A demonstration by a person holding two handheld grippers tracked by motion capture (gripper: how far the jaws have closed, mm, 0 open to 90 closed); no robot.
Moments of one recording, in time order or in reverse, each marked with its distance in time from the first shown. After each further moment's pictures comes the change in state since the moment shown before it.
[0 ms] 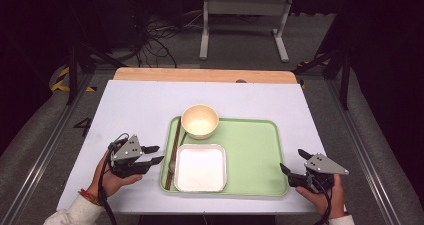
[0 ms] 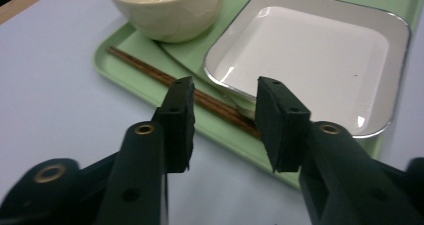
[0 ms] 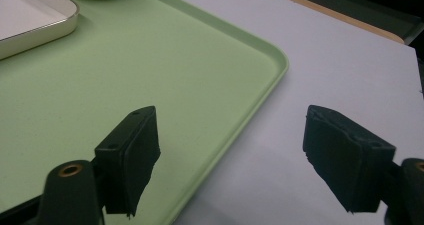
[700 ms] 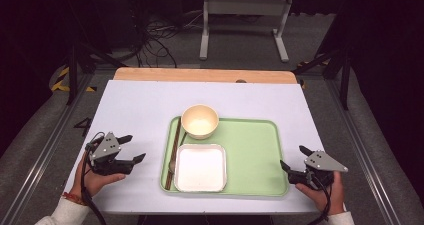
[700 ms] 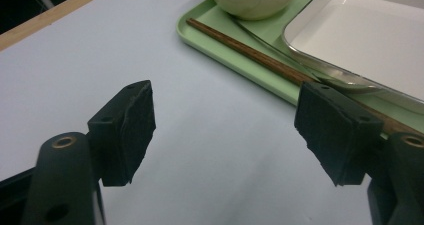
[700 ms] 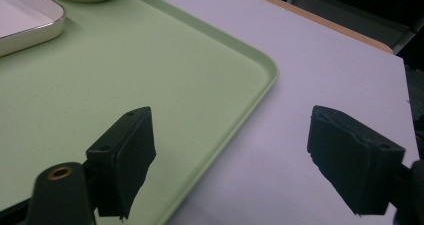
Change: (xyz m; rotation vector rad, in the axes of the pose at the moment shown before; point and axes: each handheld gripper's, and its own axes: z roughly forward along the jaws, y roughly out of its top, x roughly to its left) left arm 0.025 -0.035 -0.028 -0.015 0.186 -0.062; right arm -0.005 0.003 0.005 -0.014 -0.023 -0.023
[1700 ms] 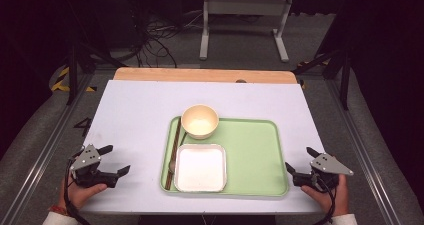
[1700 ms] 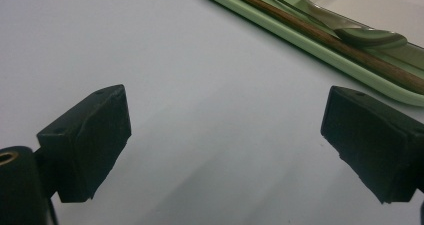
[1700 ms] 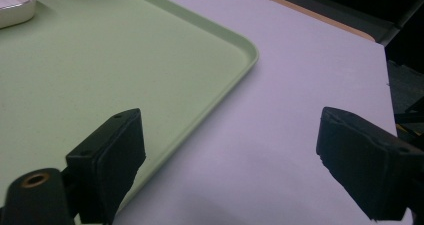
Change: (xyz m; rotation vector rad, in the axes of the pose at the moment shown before) left arm 0.007 -0.053 -0.015 -0.028 -0.015 -0.129; right arm -0.011 -0.018 -0.003 -0.007 -0.039 0.017
